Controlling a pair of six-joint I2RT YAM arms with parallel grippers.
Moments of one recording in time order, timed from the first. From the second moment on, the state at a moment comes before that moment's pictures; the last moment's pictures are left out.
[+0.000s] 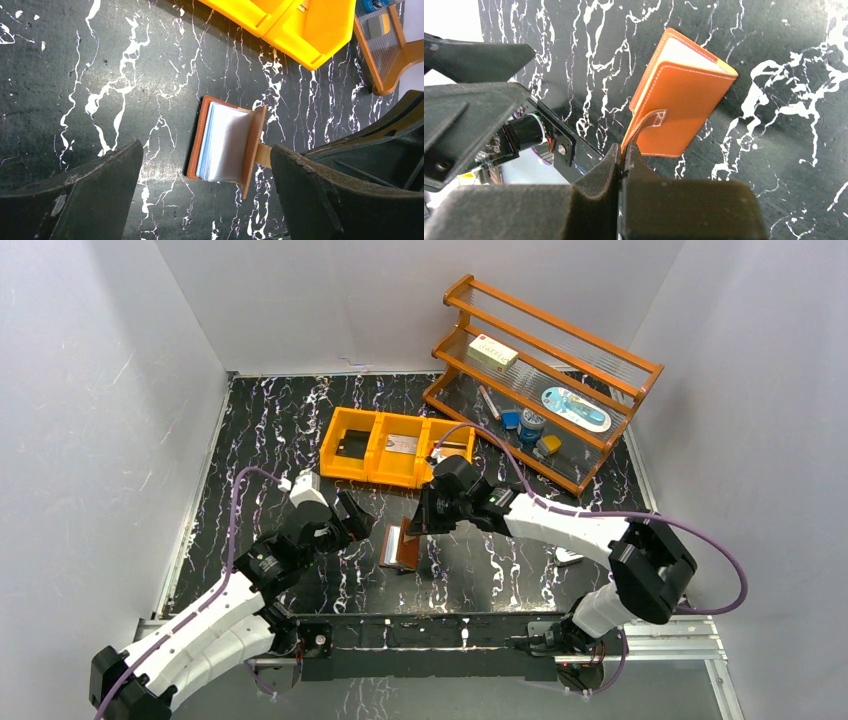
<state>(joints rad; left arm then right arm) -0.70 0.71 0.50 -0.43 -0.30 -0.88 0.91 1.49 0.97 -0.24 -0.23 0.81</state>
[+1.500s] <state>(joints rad) -0.70 1.25 0.63 -0.25 0.26 -0.68 0.82 1.30 0.60 -0.26 0.00 0.93</state>
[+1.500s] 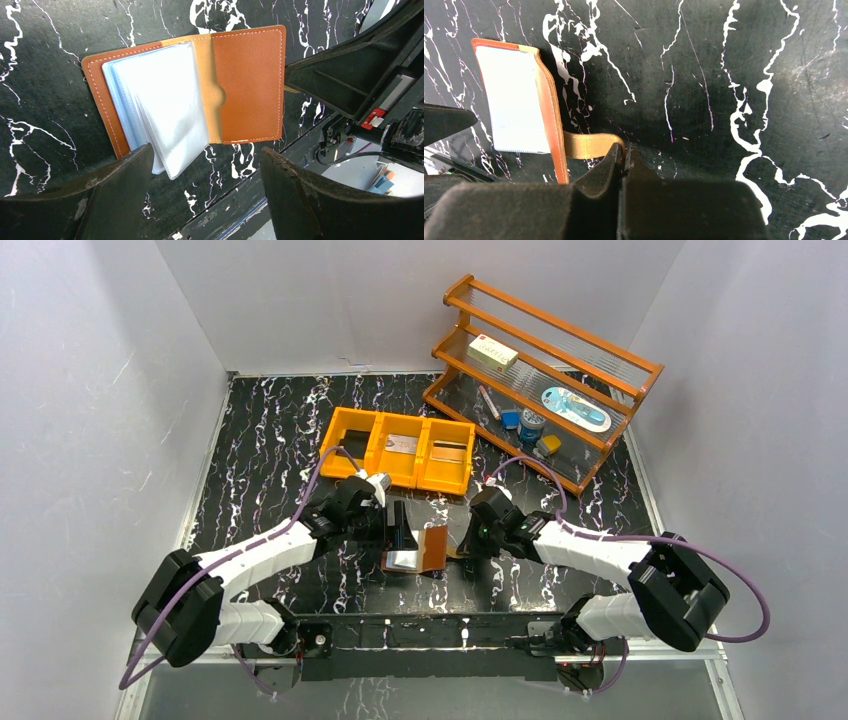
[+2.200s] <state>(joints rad) -0.70 1.31 0.62 -0.27 0.30 -0.74 0.82 1.32 0.59 -0.24 -0.03 0.94</state>
